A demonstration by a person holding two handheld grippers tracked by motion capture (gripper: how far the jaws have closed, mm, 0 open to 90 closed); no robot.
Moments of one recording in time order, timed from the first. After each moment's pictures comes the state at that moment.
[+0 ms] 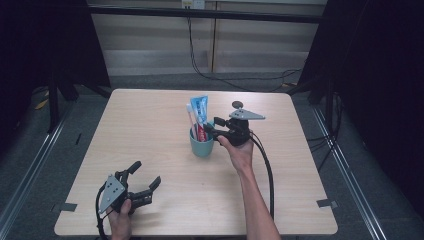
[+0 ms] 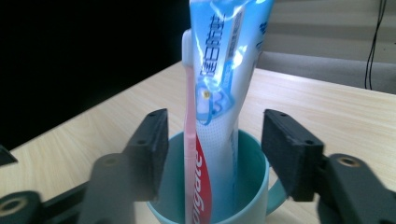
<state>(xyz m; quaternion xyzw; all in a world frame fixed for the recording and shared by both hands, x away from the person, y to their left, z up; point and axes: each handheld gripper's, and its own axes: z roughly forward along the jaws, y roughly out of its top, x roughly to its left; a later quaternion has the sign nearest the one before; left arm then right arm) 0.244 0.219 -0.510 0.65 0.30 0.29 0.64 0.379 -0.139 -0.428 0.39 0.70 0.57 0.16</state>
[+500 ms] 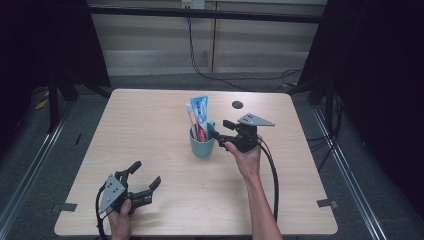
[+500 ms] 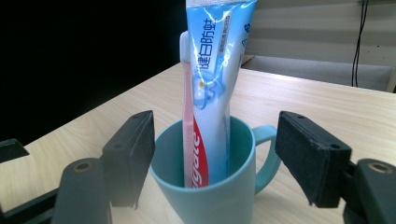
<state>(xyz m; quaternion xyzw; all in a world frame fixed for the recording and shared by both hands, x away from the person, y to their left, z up) 0.244 0.219 -0.510 0.65 0.30 0.29 0.64 0.355 -0.156 -0.427 0.40 0.69 0.58 0.17</state>
